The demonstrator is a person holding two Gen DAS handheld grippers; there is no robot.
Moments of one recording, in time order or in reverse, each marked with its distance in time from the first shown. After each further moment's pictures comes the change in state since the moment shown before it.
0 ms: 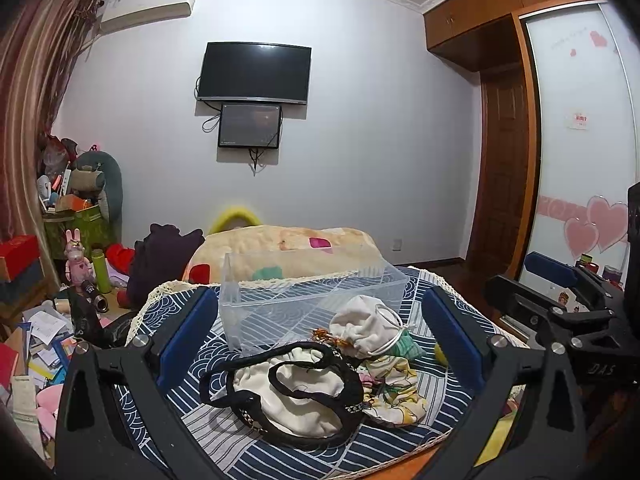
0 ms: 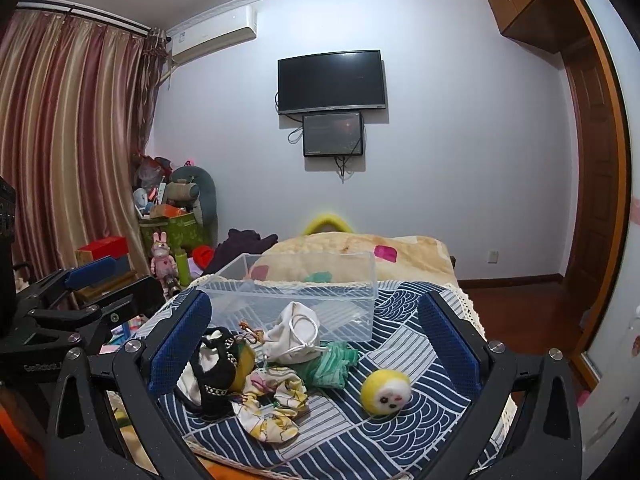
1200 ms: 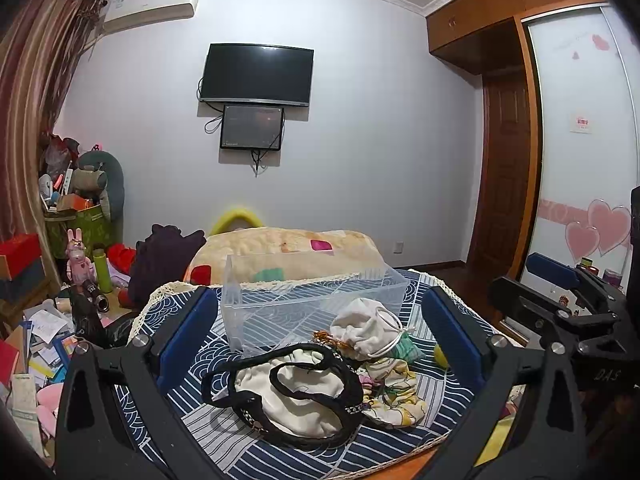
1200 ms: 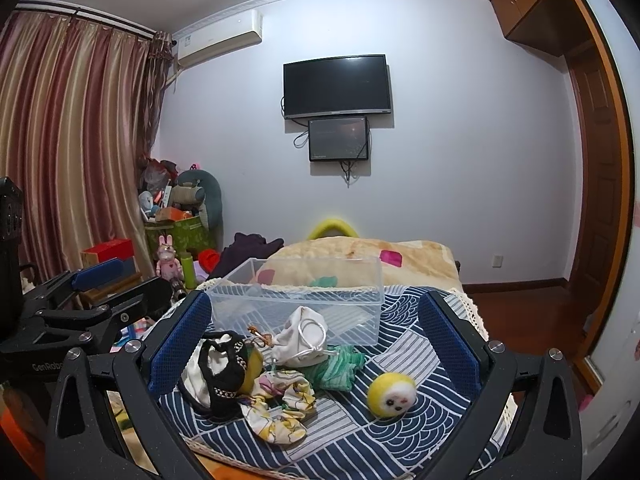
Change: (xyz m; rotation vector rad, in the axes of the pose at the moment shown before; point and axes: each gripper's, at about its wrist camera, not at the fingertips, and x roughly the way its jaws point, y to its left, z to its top) left arm -0.001 0.000 0.000 -0.003 -0.002 0.003; right arm -0.003 0.008 0.000 -0.005 -0.015 0.015
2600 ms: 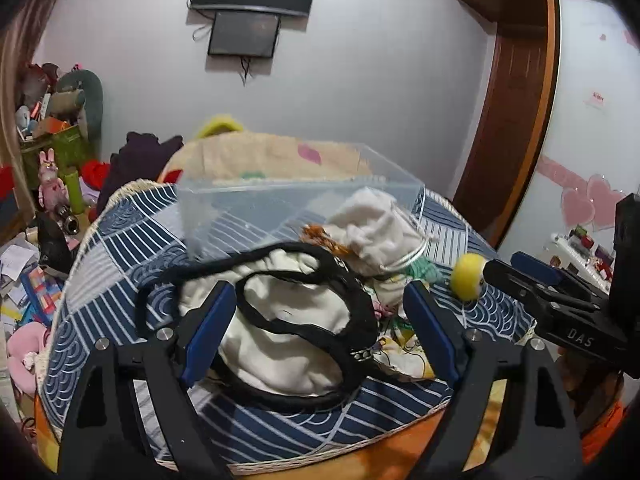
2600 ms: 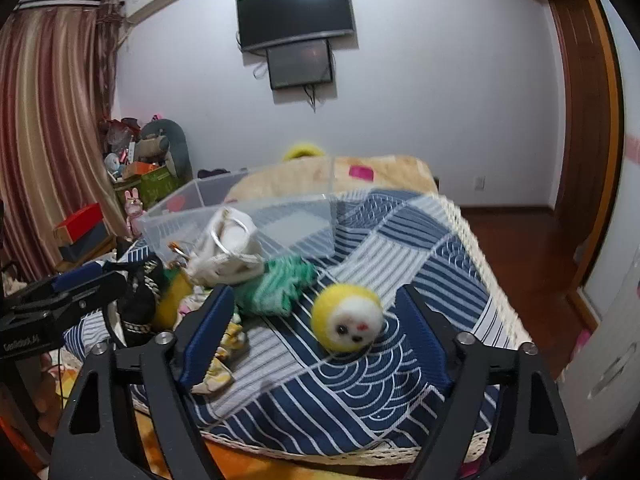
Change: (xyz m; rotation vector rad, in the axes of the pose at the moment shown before) left arm 0.084 0.007 -0.059 -0.080 0.323 -0.062; right arm 0.043 -0.052 -0.056 0.120 0.272 -0.071
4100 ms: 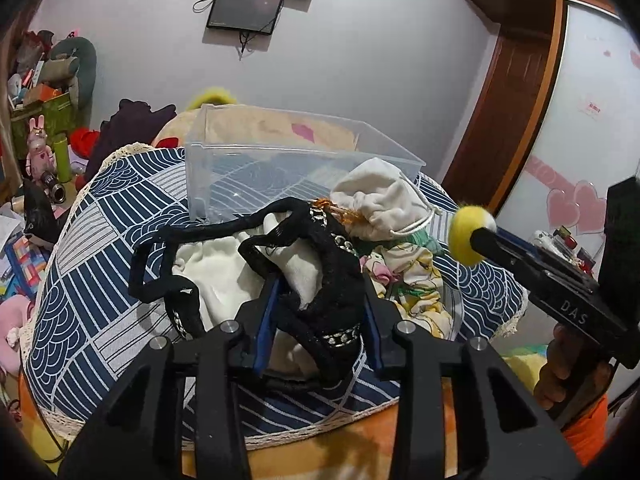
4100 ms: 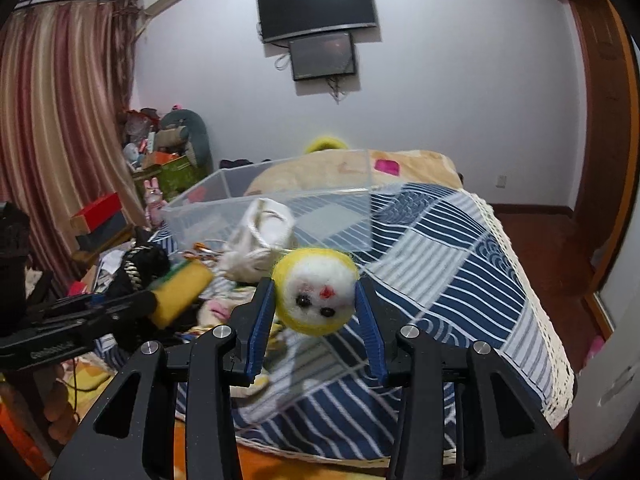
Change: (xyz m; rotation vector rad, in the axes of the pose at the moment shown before) left arm -0.006 0.024 -0.019 -0.064 0.066 -0.081; right arm 0.005 0.026 0.010 -0.041 0.011 0.079
